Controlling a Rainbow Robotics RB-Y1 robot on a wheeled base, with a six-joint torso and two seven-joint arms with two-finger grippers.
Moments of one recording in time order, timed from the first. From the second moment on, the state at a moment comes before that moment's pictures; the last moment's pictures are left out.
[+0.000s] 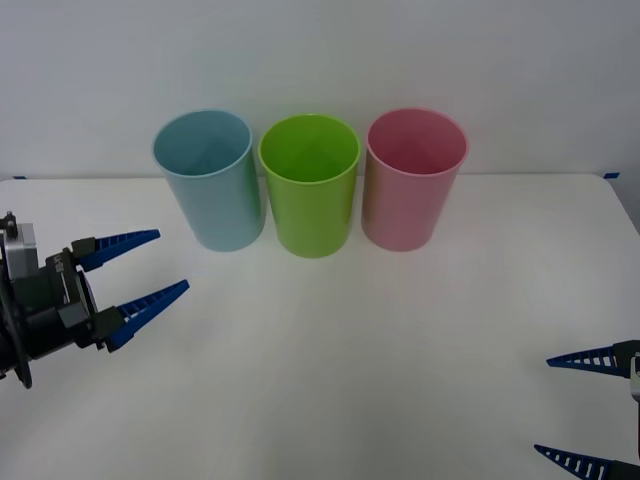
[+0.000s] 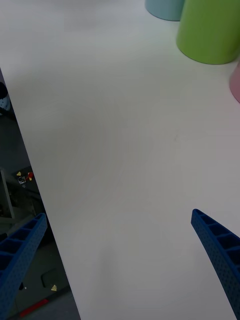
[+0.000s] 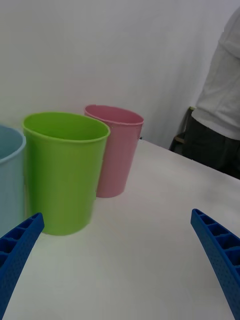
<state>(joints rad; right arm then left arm) 0.38 -0.54 -0.49 -2.06 1.61 -1.50 -0.21 0.14 1.01 -0.17 -1.71 -0.43 -0.83 -0.21</state>
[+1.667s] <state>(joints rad) 0.38 -0.54 -0.49 -2.06 1.61 -1.50 -0.21 0.40 0.65 0.17 -1.80 -1.11 -1.11 -0.04</state>
